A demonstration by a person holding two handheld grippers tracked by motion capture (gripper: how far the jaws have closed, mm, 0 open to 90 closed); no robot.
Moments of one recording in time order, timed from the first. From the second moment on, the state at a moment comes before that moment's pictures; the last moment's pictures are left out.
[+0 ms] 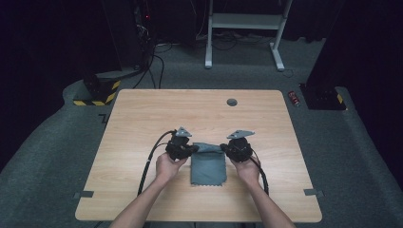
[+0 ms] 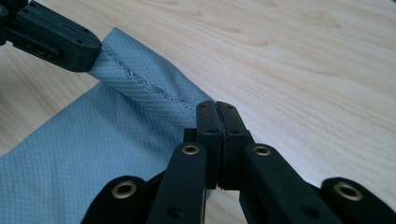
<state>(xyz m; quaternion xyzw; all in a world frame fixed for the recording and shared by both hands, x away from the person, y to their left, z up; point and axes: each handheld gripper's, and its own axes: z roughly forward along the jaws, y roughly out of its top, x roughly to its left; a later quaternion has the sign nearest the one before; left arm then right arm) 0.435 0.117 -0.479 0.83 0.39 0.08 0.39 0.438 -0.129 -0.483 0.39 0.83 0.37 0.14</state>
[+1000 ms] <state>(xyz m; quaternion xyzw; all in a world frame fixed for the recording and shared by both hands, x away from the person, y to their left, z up) 0.408 0.115 -0.476 0.84 0.37 0.09 0.40 0.413 -0.137 -0.484 0.39 0.83 0.39 0.13</state>
